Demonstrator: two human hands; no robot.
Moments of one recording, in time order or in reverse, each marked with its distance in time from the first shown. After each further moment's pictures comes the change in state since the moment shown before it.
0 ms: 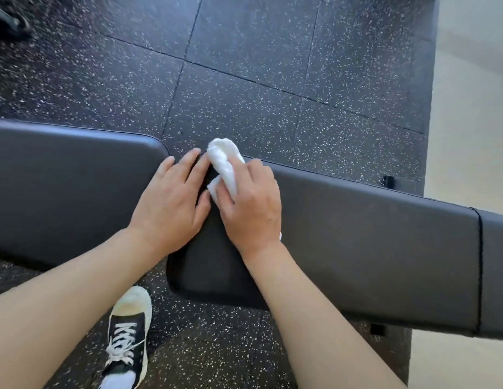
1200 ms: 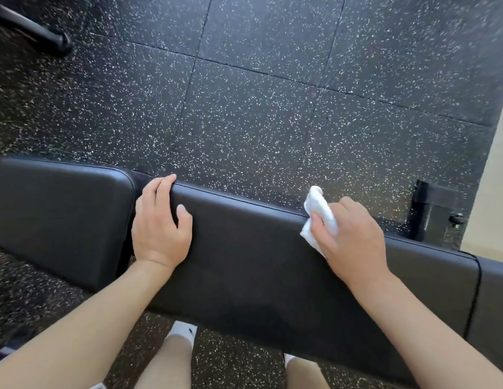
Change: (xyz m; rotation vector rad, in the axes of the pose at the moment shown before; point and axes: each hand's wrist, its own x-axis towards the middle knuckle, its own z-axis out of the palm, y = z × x) left_hand 0.043 0.089 0.018 -0.132 0.236 -0.642; right_hand 0.046 0.229 -0.141 -0.221 -0.575 0.097
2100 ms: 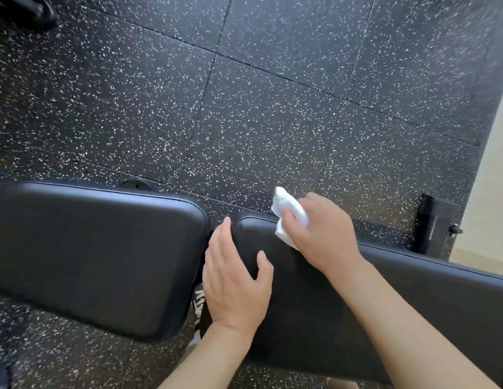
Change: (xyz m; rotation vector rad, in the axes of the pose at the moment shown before) left_hand -0.008 -0.028 -0.014 -0.271 -0.175 -0.182; right_hand 0.086 -0.199 0.032 0.128 -0.075 0.057
